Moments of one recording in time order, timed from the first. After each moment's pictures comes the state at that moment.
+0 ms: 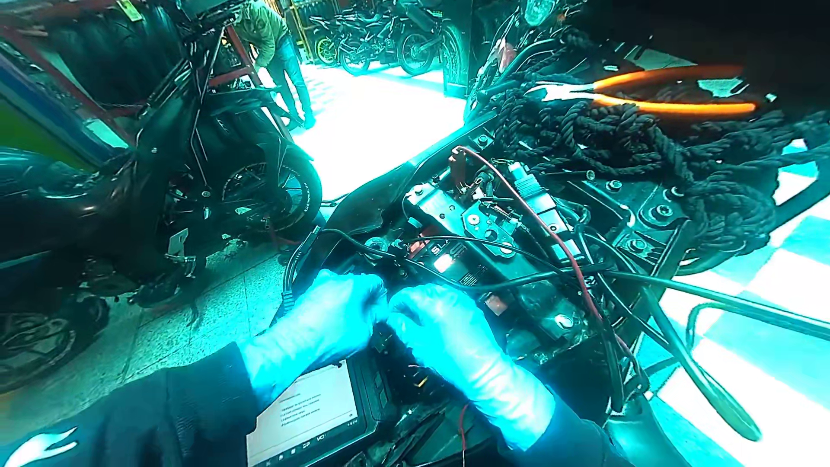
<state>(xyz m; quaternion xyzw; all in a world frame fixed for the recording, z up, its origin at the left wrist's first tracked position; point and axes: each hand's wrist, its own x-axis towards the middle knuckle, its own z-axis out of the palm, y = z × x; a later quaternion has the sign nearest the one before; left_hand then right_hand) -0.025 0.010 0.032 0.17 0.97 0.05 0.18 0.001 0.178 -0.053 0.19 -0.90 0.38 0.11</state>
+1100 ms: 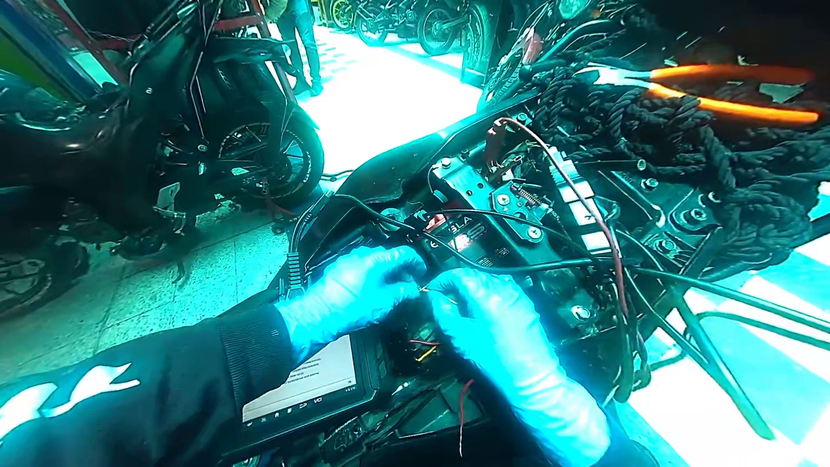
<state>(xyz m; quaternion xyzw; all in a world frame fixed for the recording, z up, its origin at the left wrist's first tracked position) -0.024 0.004 -0.009 0.23 0.92 0.31 0.10 0.015 0.204 -0.067 0.16 -0.92 0.26 0.25</state>
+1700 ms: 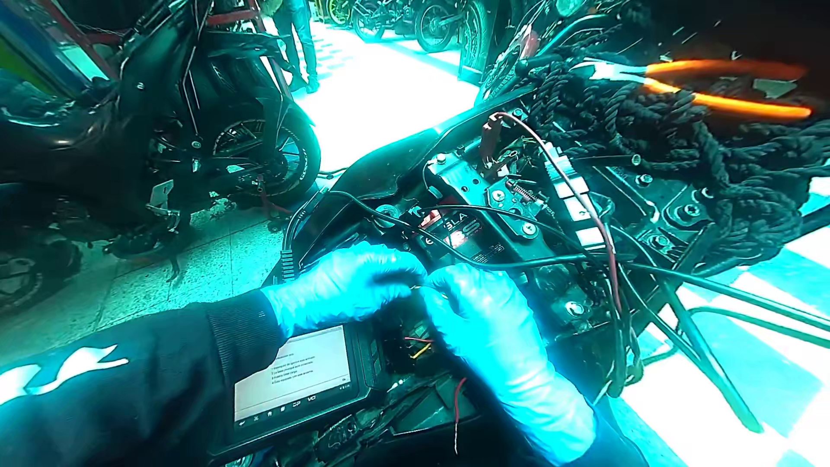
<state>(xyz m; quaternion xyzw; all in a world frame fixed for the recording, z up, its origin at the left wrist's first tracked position) -0.034 -0.013 -0.018 0.38 0.88 0.28 0.05 0.015 0.201 -0.069 0.17 -0.91 0.26 0.28</state>
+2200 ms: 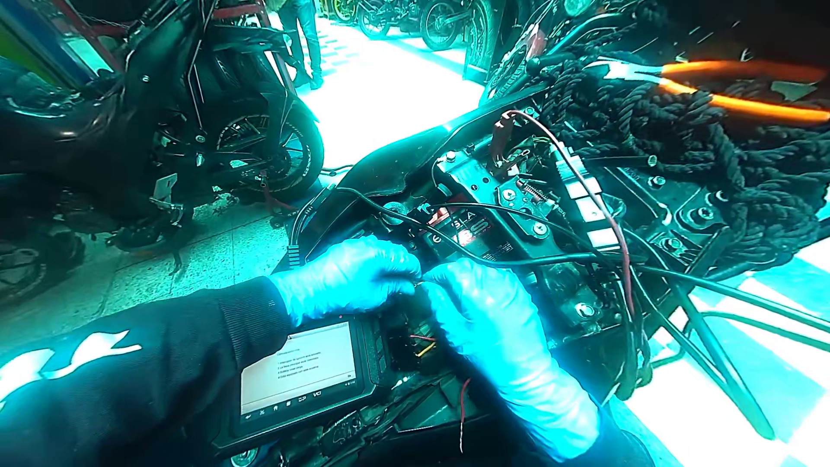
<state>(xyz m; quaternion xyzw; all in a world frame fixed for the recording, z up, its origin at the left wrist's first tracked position) -0.045 -0.015 -0.013 0.45 0.86 0.22 0.04 0.012 0.199 -0.065 0.21 -0.91 0.23 0.30</state>
